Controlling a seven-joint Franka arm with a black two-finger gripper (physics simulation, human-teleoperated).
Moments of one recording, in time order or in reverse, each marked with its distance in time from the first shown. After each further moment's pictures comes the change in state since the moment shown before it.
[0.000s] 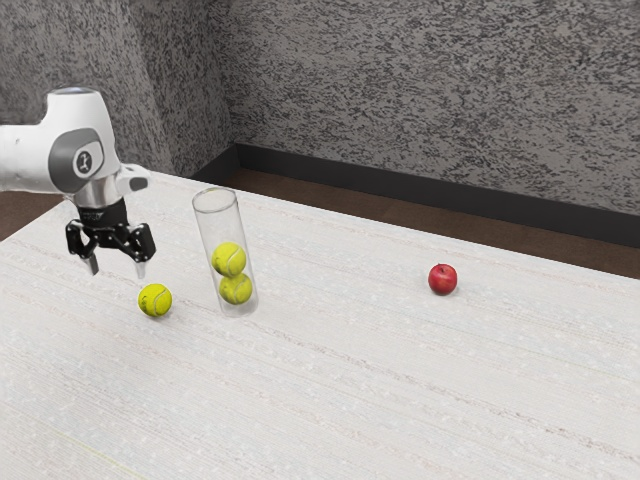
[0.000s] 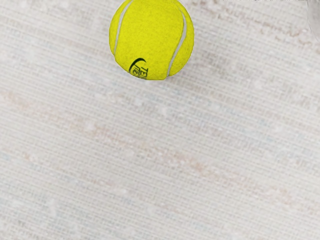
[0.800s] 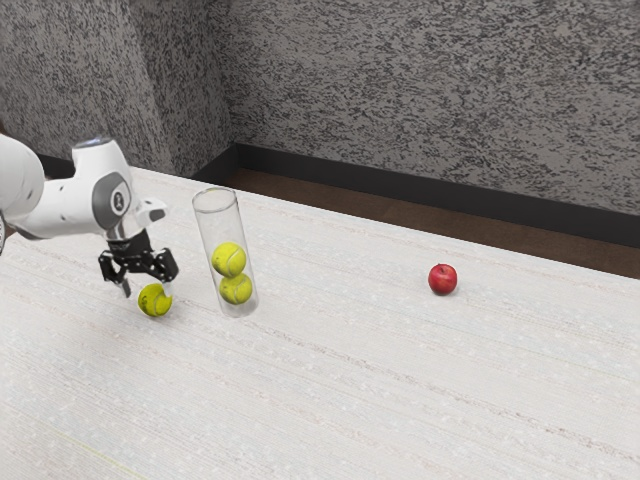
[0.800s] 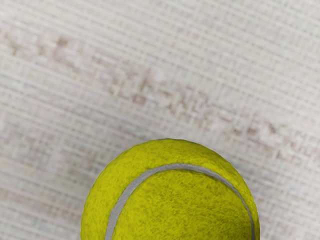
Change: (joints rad) arm 0.074 0.389 -0.002 0.191 -0.190 0.227 0.150
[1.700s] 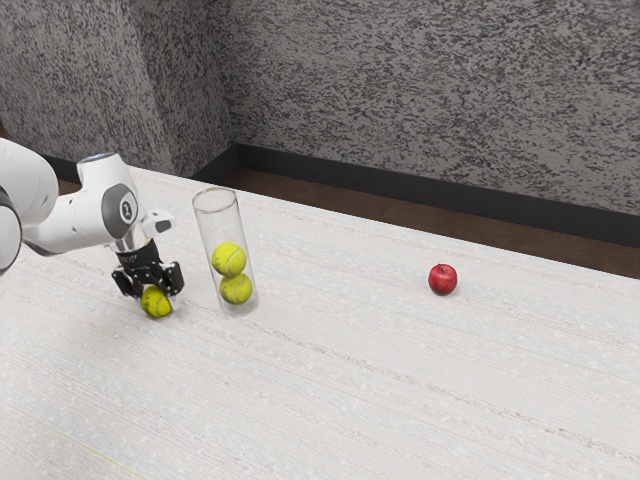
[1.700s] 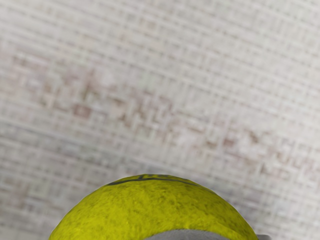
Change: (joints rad) arm 0.009 0.077 -0.010 0.037 -0.108 0.006 0.123
